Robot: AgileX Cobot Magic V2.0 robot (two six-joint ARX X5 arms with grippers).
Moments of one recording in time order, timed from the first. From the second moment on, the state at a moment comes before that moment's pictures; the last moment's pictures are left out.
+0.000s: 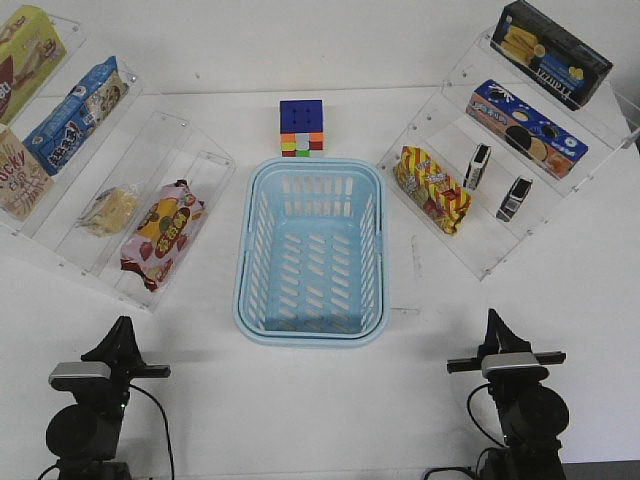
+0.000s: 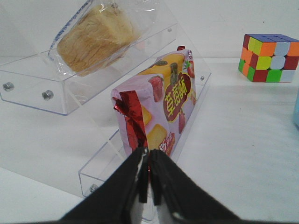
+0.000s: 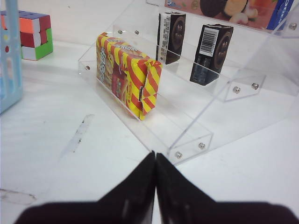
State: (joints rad) left arm -0.07 0.01 0.03 0.06 -0.06 -0.02; right arm 0.01 0.00 0.01 -0.11 0.02 -0.11
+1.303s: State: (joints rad) left arm -0.07 0.01 0.03 0.06 -0.06 -0.02; right arm 0.01 0.17 0.26 -0.18 0.09 0.31
